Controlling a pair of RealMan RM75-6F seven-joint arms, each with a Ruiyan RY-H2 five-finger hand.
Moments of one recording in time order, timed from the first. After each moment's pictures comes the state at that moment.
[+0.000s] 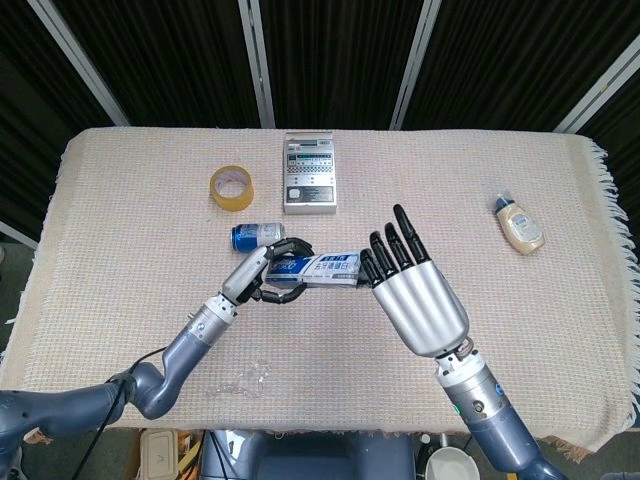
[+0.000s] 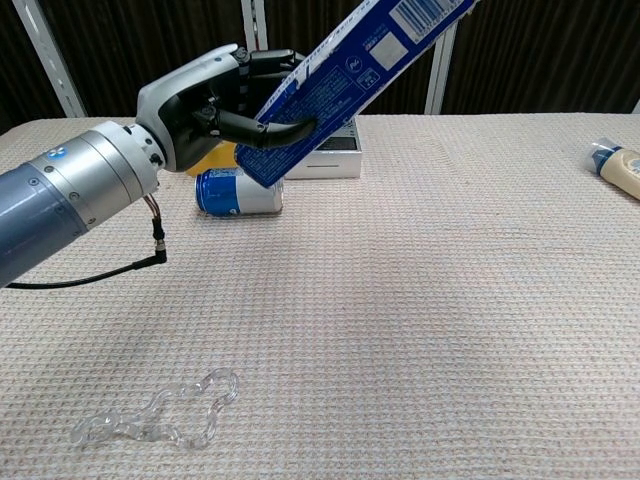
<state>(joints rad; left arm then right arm) -0.83 -1.73 -0.20 -1.27 1.51 1.15 -0.87 0.68 -1.12 0.22 -2.36 -1.29 1.40 -1.33</state>
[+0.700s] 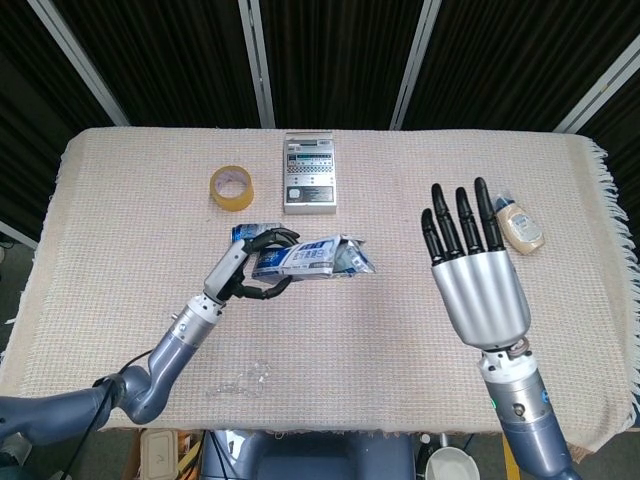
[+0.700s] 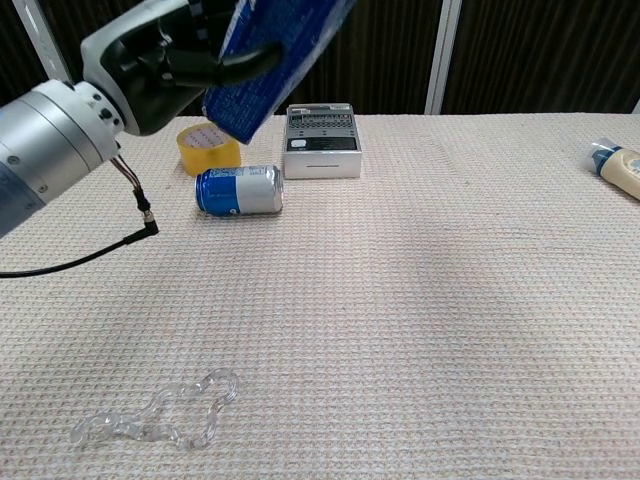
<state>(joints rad) -0.77 -1.65 -0.22 -1.39 1.54 1.26 -1.00 0.57 -1.05 0.23 -2.33 -1.39 1.58 -1.35</state>
